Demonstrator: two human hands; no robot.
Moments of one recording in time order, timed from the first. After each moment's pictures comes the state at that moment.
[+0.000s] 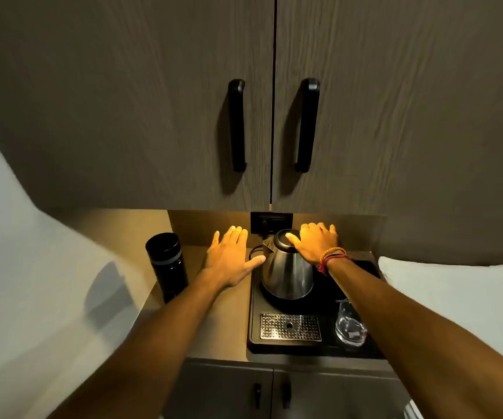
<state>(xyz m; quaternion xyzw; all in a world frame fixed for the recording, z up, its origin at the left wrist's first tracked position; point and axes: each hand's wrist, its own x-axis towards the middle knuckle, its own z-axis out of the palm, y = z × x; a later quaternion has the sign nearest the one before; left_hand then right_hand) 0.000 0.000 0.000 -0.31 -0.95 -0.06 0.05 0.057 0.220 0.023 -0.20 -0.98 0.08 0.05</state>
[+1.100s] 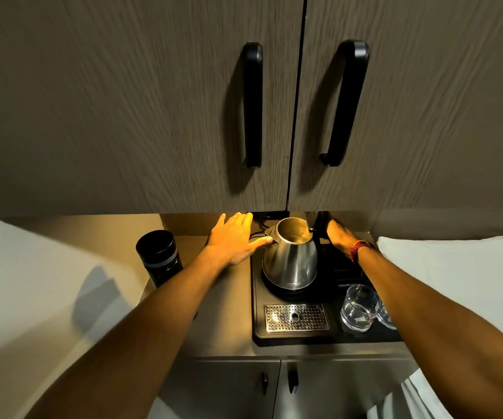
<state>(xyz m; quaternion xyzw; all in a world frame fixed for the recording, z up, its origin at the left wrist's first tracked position) -0.059 0.020 -0.002 -0.38 -0.92 -0.05 0.00 0.051 0.264 -0.010 -0.34 -0.81 0.47 0.05</state>
